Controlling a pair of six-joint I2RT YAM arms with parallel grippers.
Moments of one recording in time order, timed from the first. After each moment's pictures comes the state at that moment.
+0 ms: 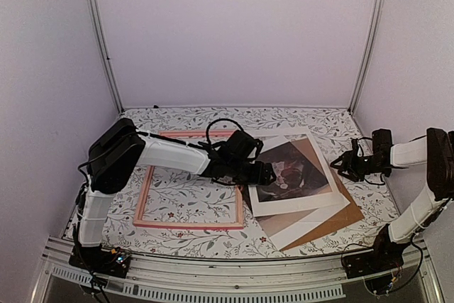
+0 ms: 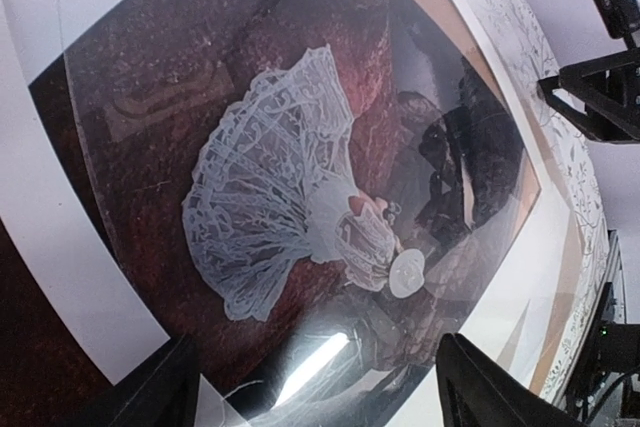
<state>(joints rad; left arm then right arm) -0.97 2.22 1.50 -0.05 0.10 -0.67 -0.14 1.55 0.66 -0.10 -0.66 0.37</state>
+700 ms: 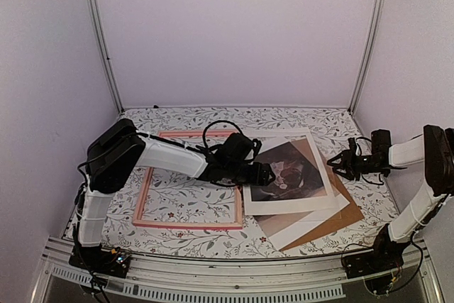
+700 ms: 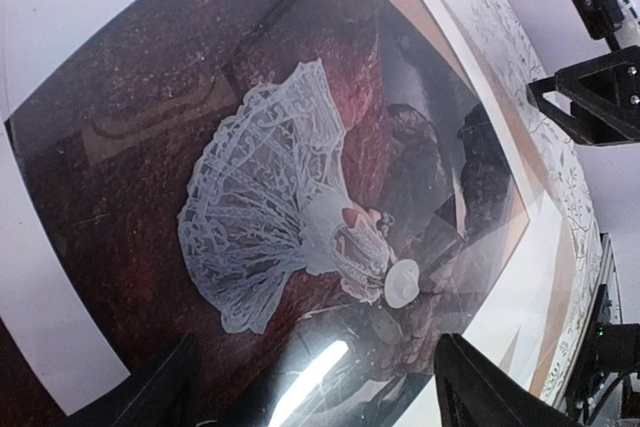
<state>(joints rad) -0.97 2.21 1.44 0.06 0.10 -0.67 -0.14 1.59 0.66 -0.03 -0.81 0.42</state>
